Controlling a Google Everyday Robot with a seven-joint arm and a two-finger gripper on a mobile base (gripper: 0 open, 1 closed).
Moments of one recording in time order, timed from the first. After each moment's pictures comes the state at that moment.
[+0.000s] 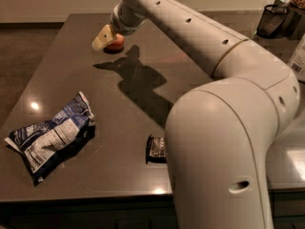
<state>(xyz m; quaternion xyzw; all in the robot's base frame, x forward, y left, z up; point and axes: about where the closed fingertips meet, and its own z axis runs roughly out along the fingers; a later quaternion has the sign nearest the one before) 0.815 0.120 0.892 -0.36 0.85 0.11 0.37</state>
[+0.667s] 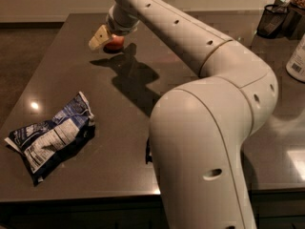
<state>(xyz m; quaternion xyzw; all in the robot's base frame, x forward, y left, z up) 0.832 0.131 0.881 -0.34 0.86 0.10 0.36</state>
